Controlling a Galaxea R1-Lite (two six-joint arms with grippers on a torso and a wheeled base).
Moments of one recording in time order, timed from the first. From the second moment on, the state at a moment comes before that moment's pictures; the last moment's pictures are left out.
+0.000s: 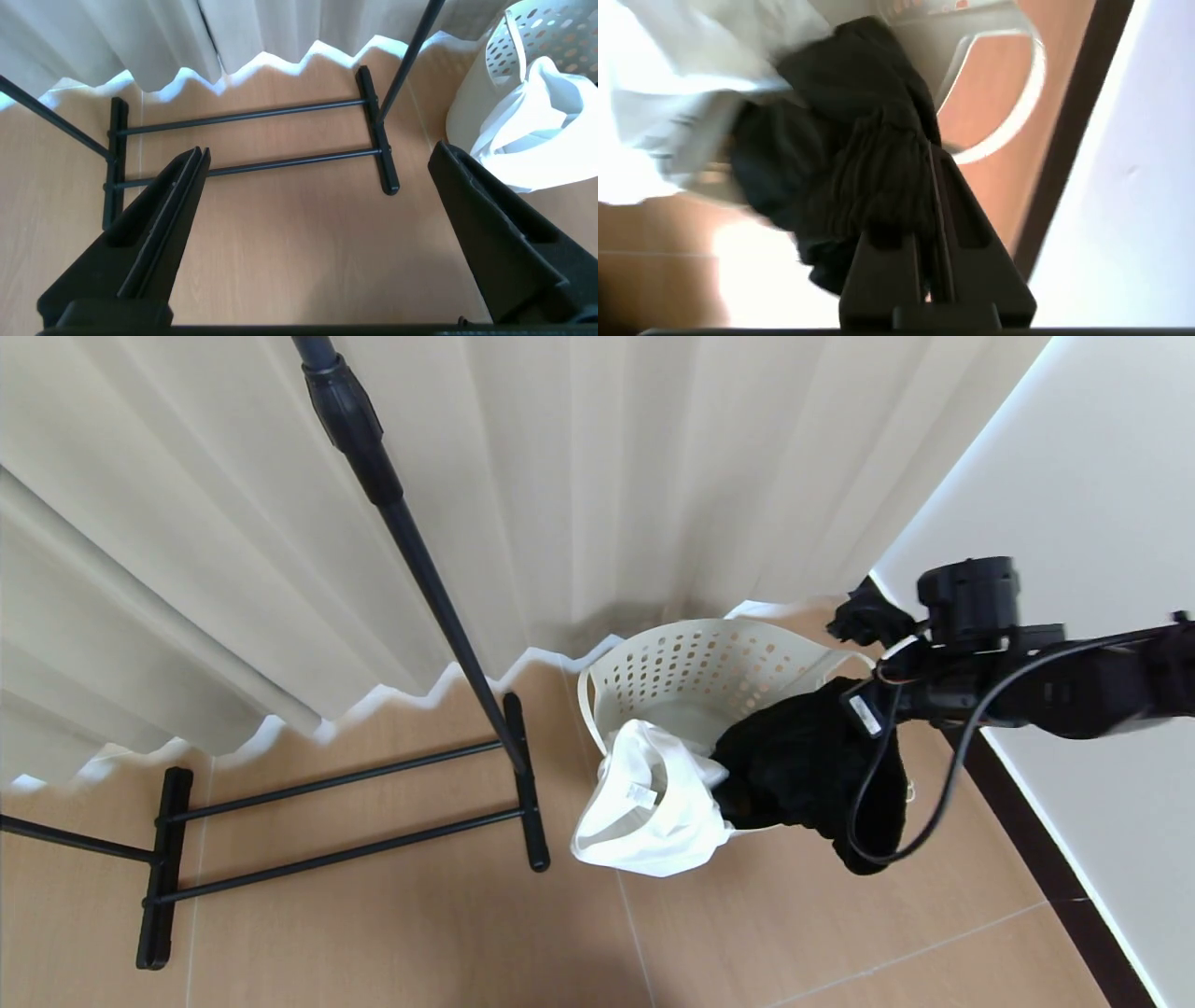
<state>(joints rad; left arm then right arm) 0.00 0.00 -0.01 0.02 0.11 -0.02 0.19 1.88 -1.21 -0.10 -0.18 -0.35</state>
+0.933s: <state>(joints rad) 0.00 0.00 -0.01 0.02 0.11 -0.02 0.26 1.09 -0.68 -0.29 0.10 0.05</state>
